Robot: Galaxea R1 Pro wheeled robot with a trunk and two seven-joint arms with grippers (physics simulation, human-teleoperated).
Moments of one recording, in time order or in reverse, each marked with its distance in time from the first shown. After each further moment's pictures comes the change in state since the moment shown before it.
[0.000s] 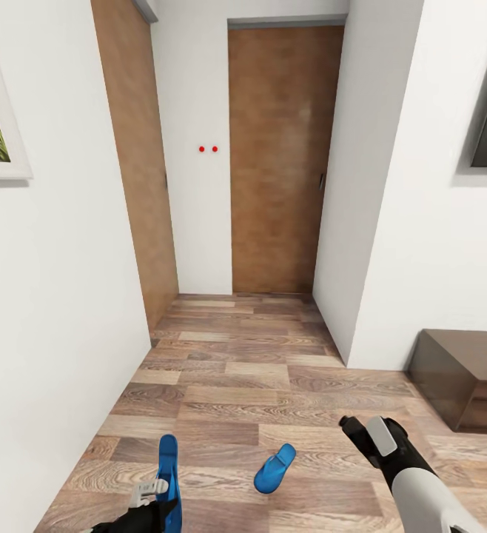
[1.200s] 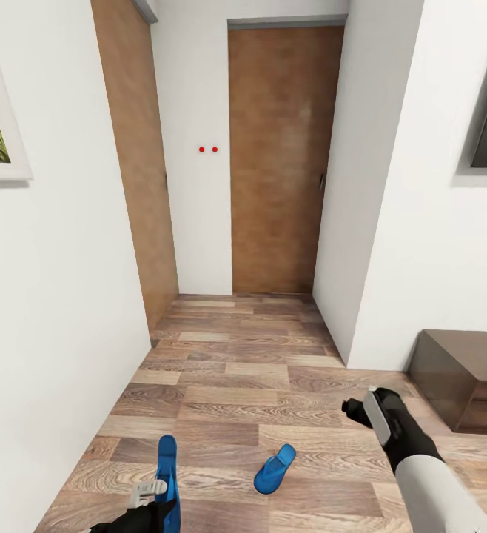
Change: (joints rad) left arm 0.000 0.006 -0.004 0.002 0.001 0.000 -0.006; right arm 0.001 -0.032 0.249 -0.217 0.231 0.271 0.022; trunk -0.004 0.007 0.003
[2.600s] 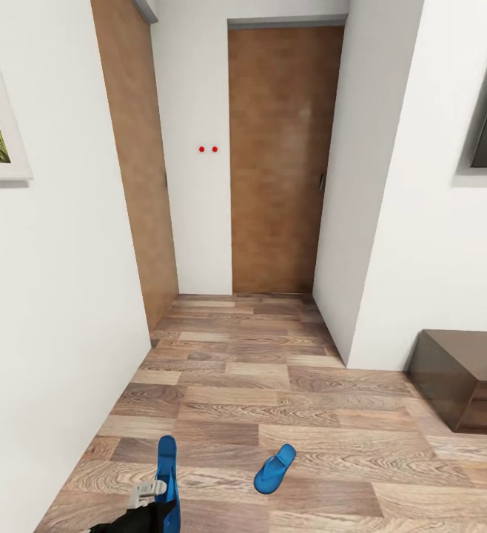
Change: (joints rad) left arm 0.000 0.002 0.001 0.003 0.000 0.002 -0.004; right arm 0.530 -0.229 0.041 0.237 0.062 -0.480 1.331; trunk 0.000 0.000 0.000
